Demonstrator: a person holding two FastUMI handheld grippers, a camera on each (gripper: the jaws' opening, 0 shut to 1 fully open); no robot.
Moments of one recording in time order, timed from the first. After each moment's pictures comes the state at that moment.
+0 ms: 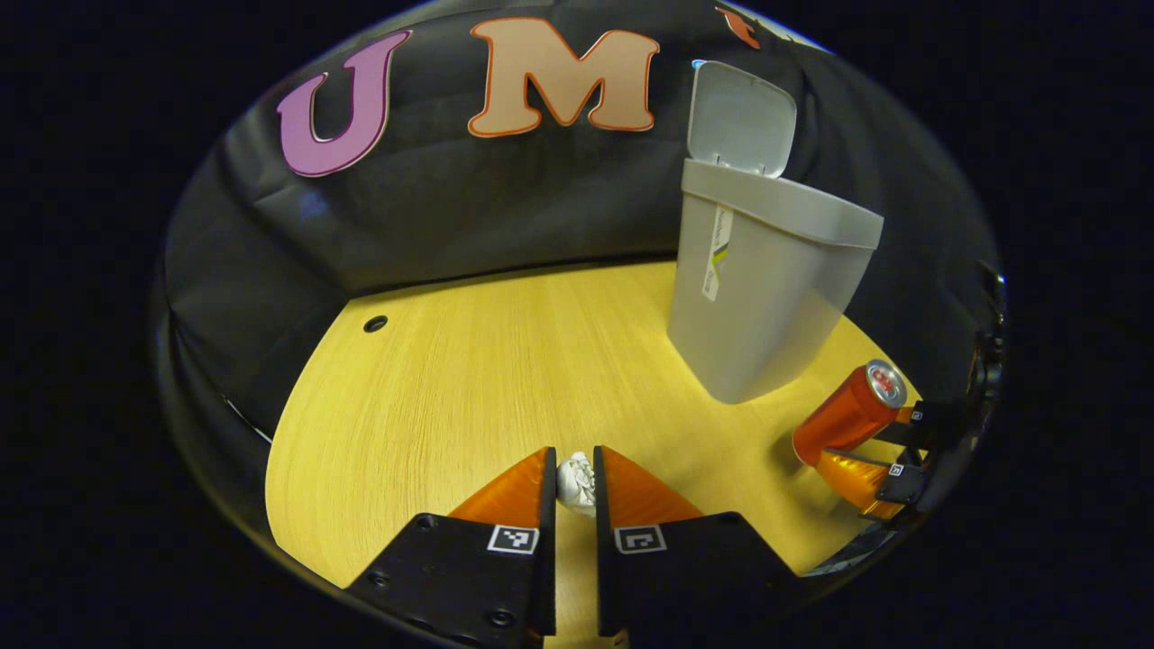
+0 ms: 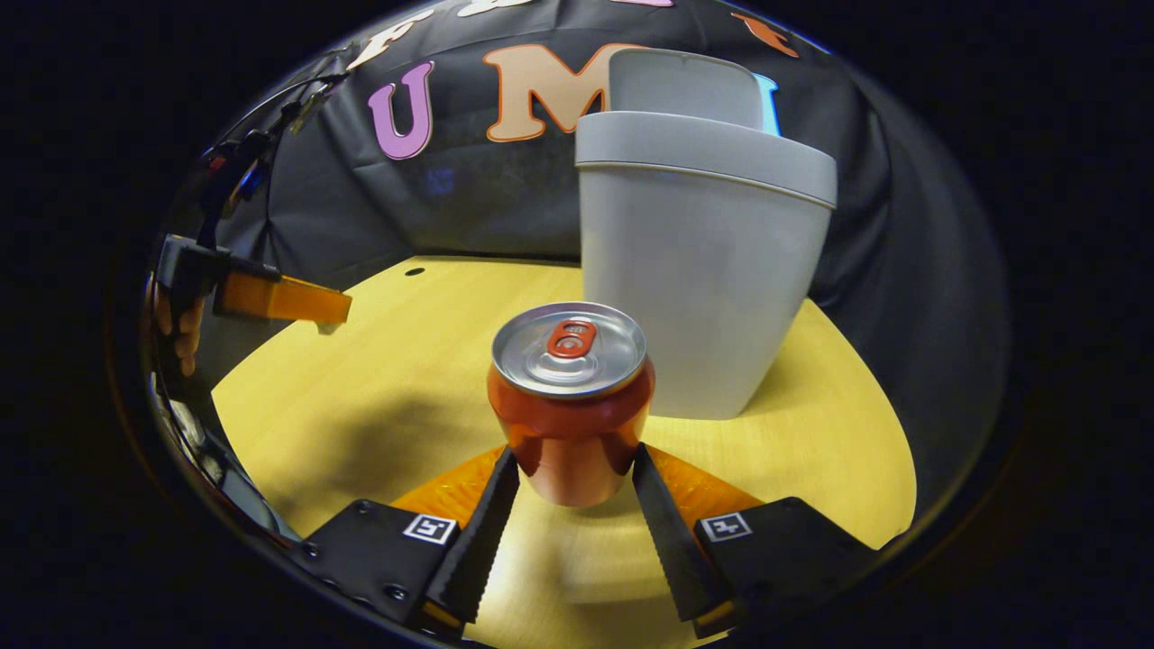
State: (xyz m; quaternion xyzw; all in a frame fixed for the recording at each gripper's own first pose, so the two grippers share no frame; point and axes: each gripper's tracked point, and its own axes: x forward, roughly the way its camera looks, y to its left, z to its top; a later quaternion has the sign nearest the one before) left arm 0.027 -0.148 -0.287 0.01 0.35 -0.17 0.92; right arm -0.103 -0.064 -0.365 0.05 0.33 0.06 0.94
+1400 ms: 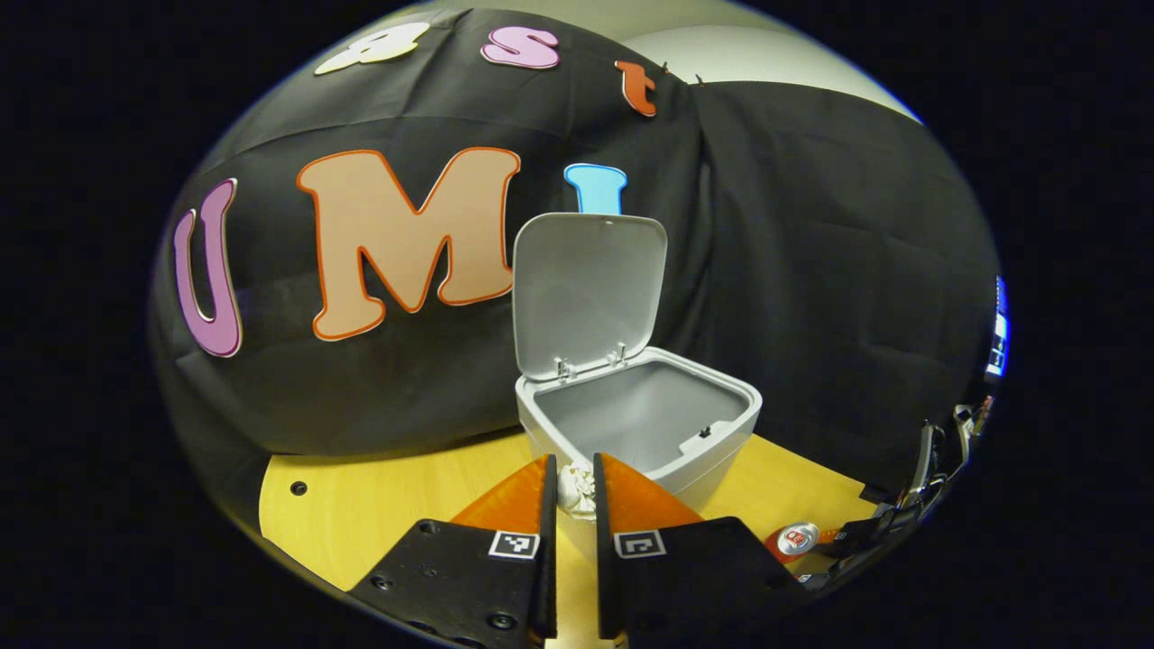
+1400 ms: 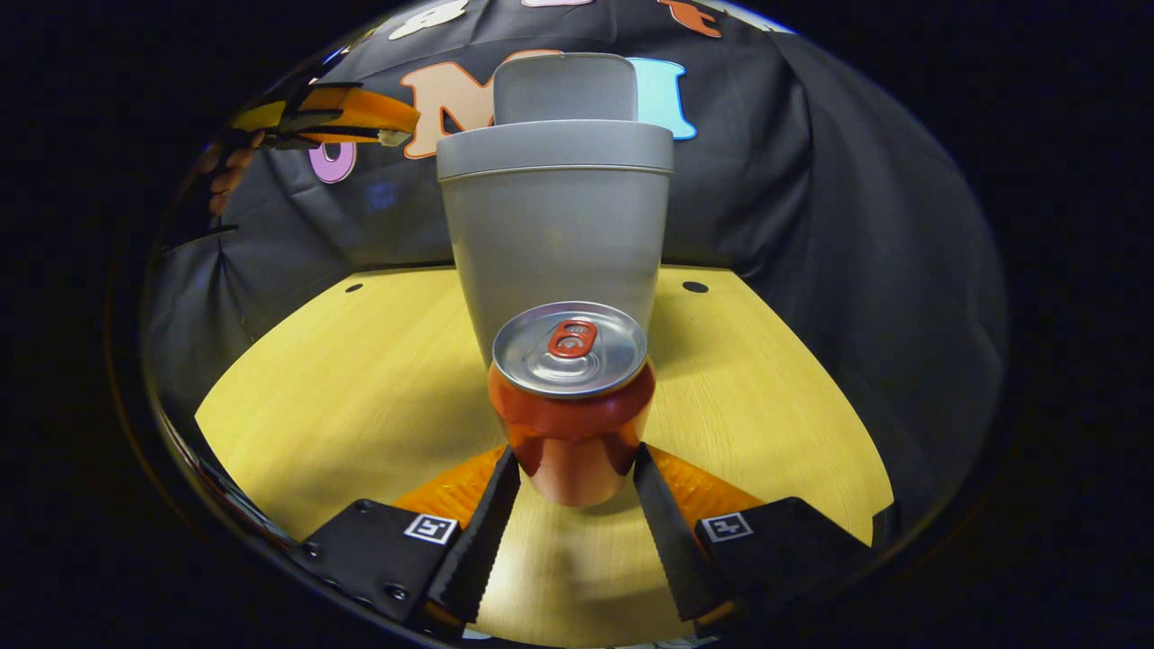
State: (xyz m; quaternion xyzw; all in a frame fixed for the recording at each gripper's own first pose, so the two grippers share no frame) left arm 0.112 -0.314 -0.112 0.00 0.16 -0.31 0.94; right arm -0.136 -0.157 -0.376 0.07 0.34 -0.03 0.94
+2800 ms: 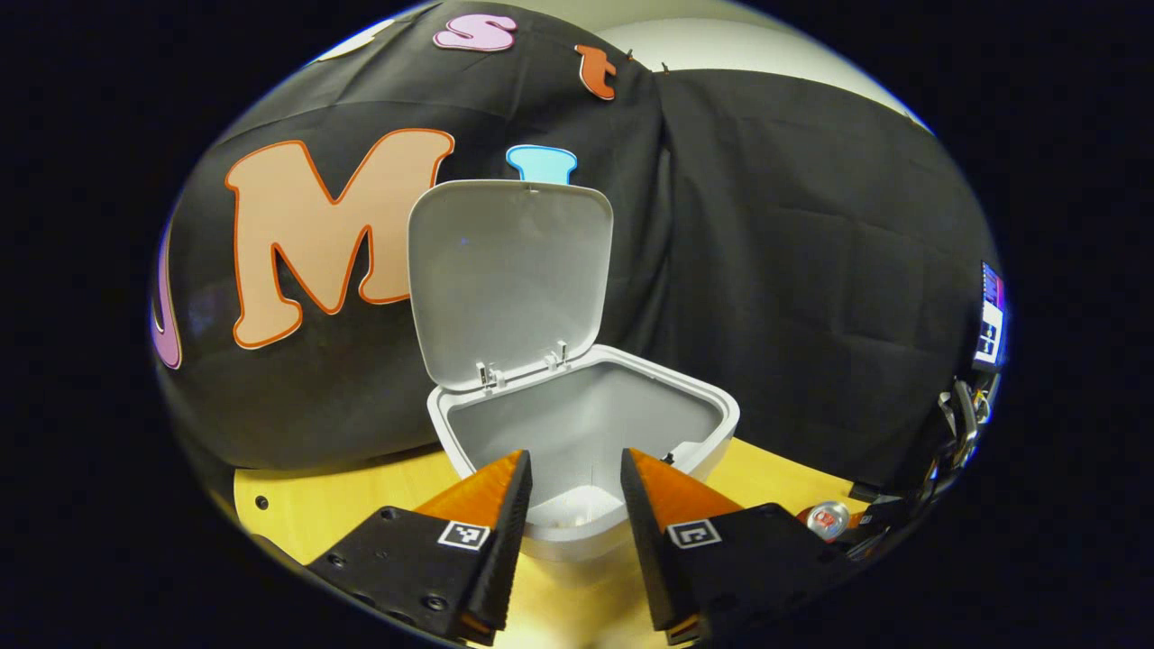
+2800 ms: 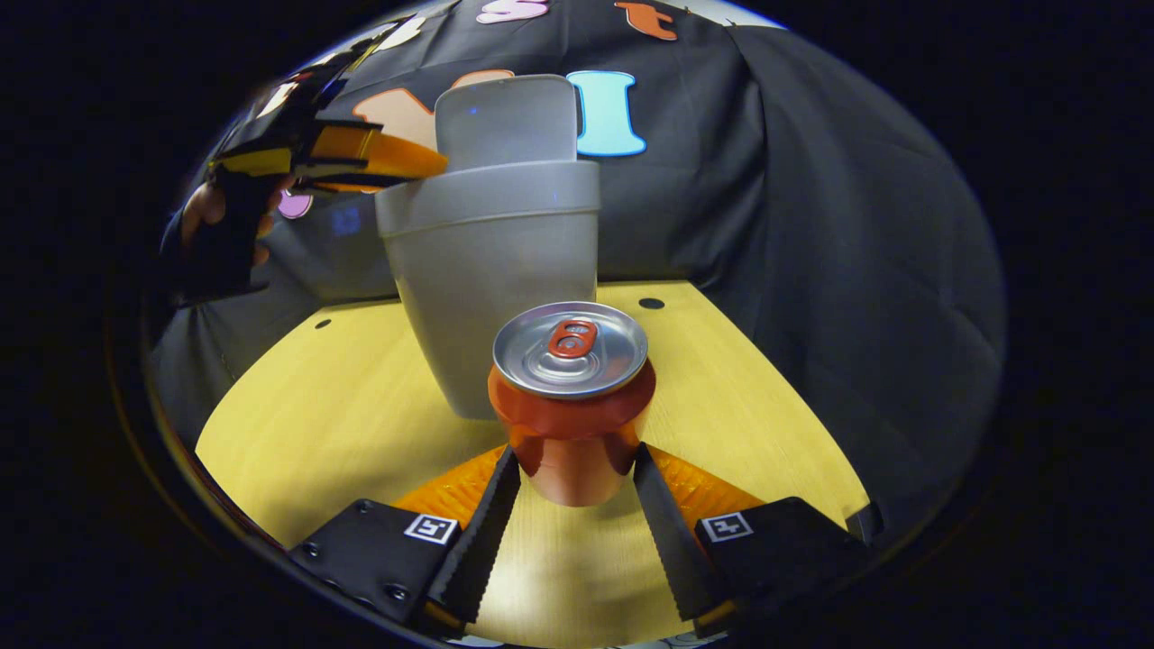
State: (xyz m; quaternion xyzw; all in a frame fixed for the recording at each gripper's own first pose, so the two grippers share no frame) left arm 0.126 -0.380 -0.133 0.01 0.16 -0.36 0.92; right arm -0.120 -0.203 -0.335 0.10 0.31 -0.08 0.94
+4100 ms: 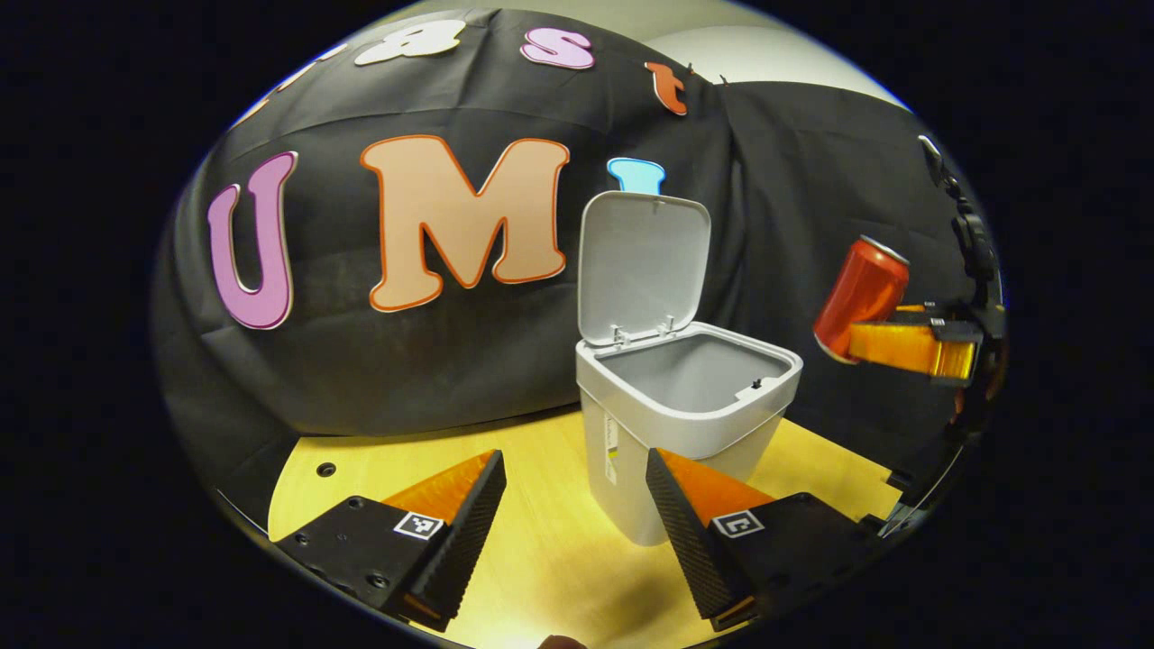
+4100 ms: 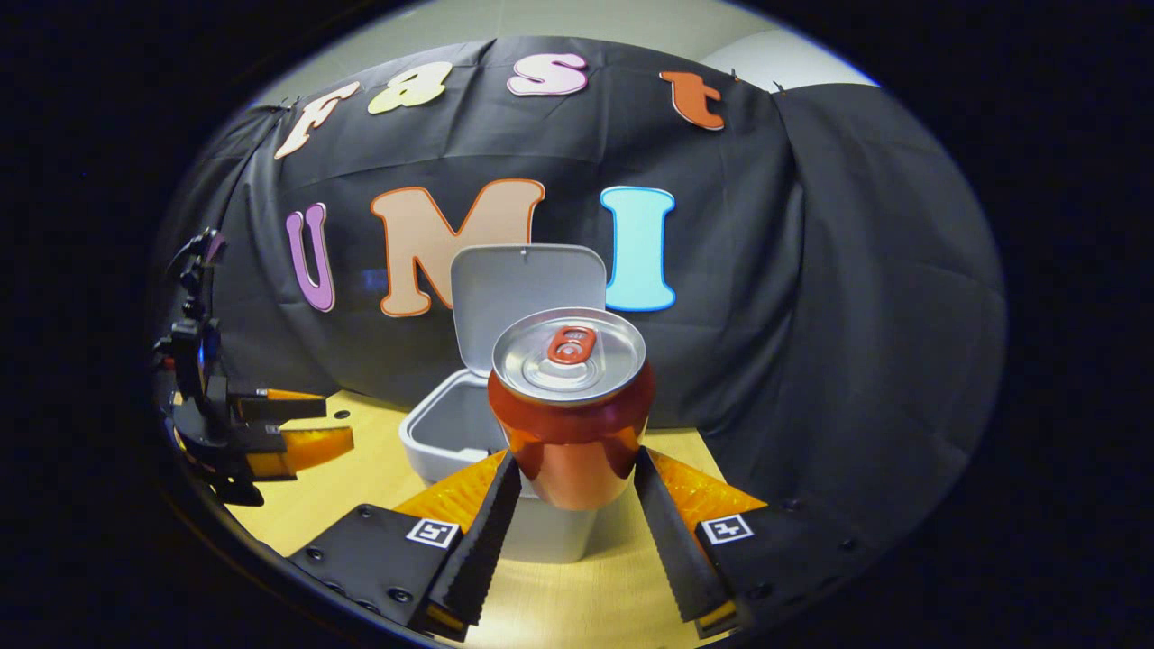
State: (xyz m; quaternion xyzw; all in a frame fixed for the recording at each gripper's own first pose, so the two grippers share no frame) left arm 0.097 -0.240 -0.151 0.00 0.17 -0.24 0.96; right arm 0.005 -0.237 -0.134 0.04 0.17 -0.04 0.98
